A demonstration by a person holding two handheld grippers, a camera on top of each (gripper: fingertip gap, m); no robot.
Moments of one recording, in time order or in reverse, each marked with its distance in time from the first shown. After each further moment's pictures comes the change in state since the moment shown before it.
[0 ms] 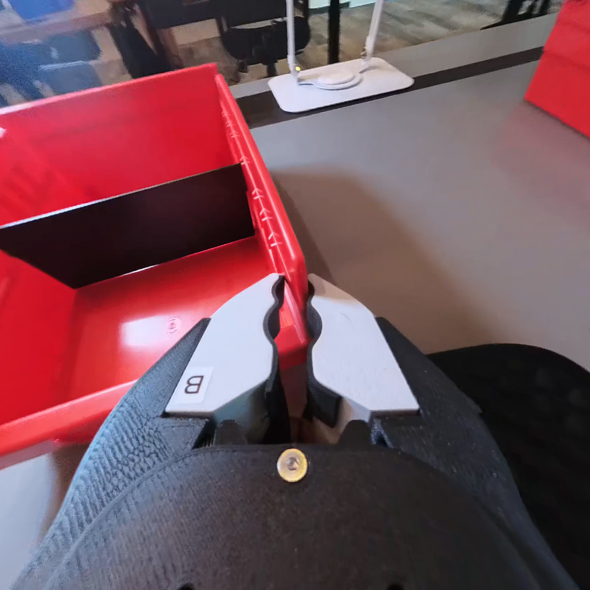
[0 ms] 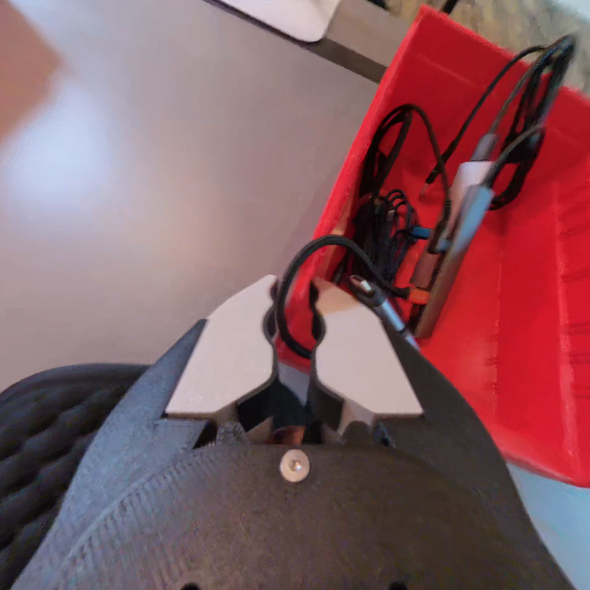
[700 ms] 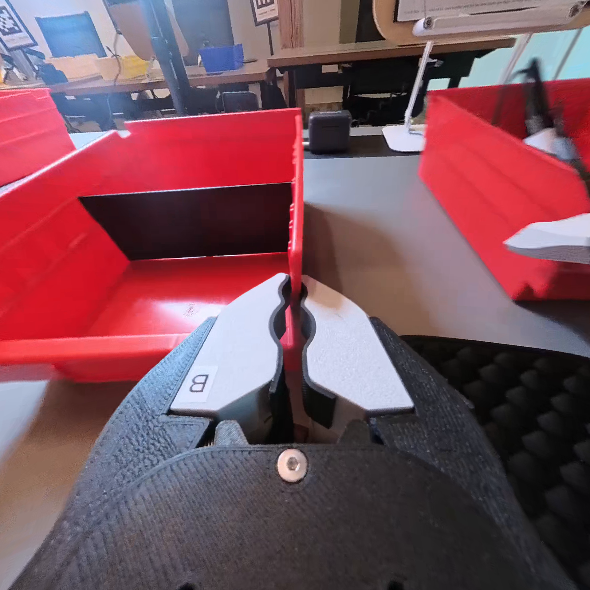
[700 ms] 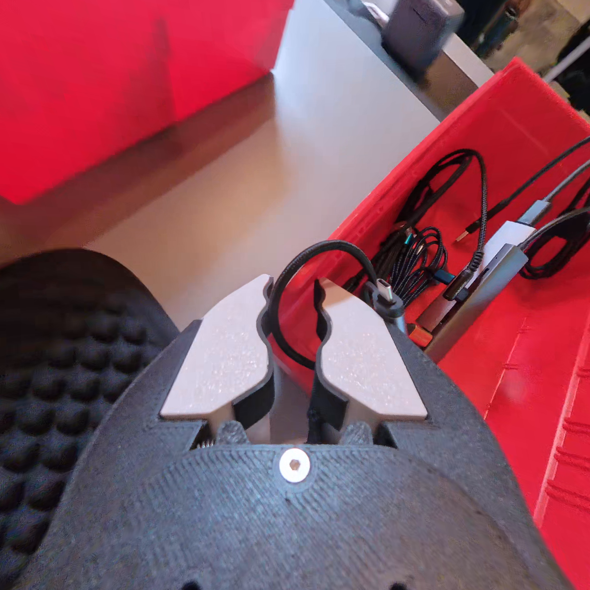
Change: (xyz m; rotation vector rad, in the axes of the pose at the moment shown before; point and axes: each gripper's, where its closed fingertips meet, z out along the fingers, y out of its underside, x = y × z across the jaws) left arm -0.048 0.025 -0.059 0.150 -0.315 -0.151; right arm -0.244 -0.092 0.024 0.074 -0.373 -0.336
